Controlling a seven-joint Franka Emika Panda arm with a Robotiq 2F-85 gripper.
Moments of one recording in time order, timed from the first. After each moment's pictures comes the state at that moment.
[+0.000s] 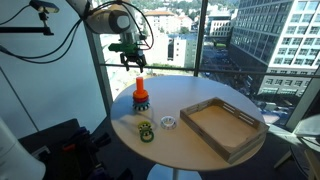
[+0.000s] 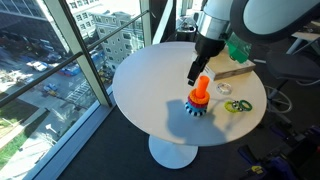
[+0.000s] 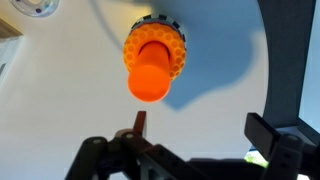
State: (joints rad) arm 0.21 0.18 0.17 -2.18 -0.04 2.45 -0.09
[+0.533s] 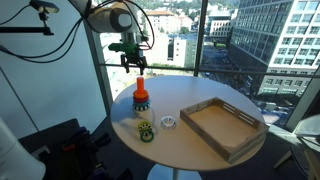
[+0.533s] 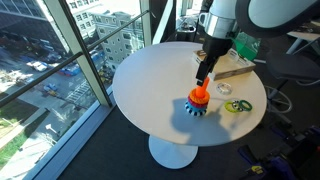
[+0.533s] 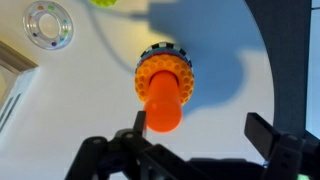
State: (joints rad) arm 0.19 0.16 0.16 -2.19 -0.04 2.35 -0.08
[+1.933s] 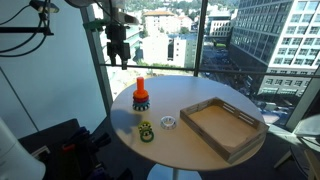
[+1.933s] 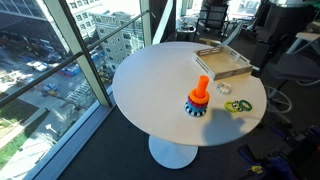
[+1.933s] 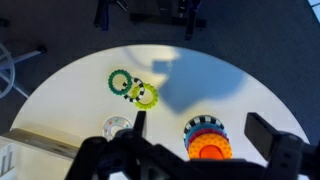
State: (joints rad) arm 0.12 -0.26 0.13 -2.40 -0.03 1.99 0.18
